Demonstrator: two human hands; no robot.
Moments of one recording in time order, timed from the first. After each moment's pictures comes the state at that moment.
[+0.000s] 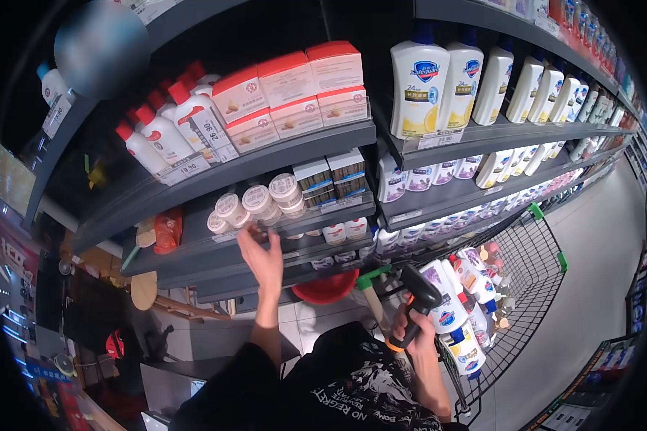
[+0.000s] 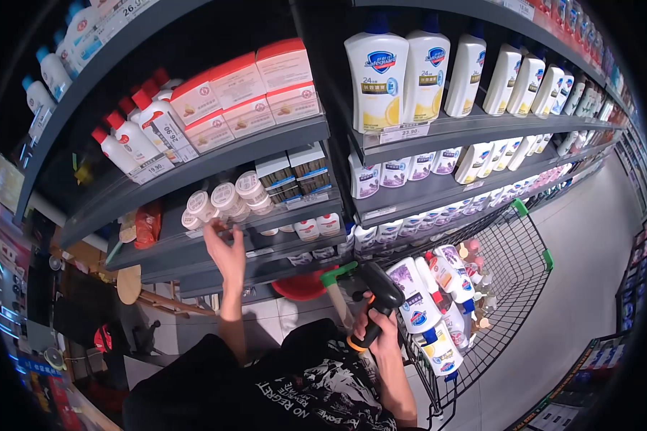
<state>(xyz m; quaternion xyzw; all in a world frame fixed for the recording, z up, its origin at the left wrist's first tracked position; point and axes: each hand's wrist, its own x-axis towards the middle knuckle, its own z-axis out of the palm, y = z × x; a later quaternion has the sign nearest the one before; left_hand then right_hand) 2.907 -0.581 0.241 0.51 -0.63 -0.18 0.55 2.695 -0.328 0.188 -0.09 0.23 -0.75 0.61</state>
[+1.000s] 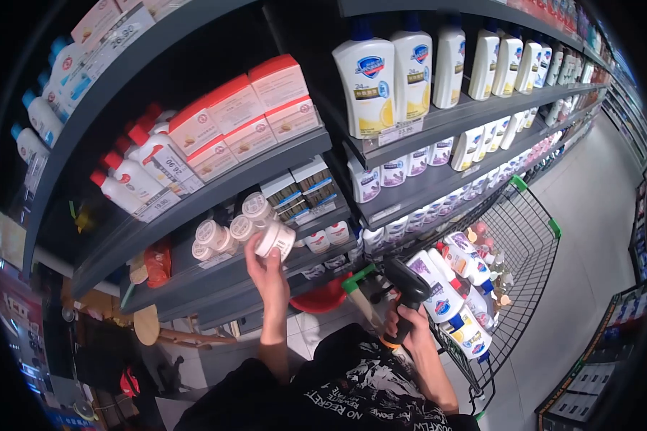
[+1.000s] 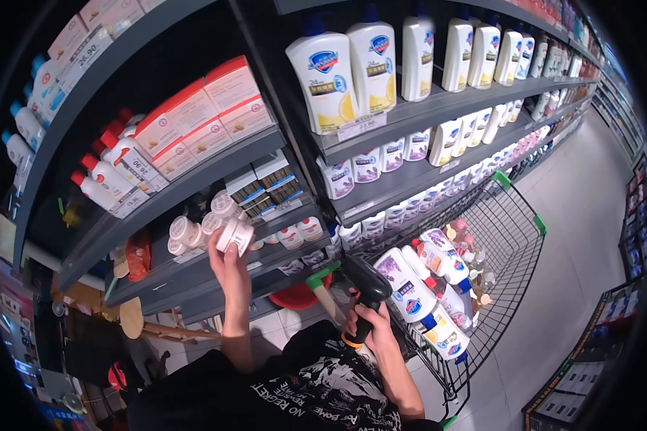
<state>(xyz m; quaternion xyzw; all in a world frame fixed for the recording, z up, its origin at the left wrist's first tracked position) 2.867 -0.554 0.251 0.29 -0.47 -0.57 0.61 2.696 -0.327 0.205 -0.08 0.24 -0.76 0.60</state>
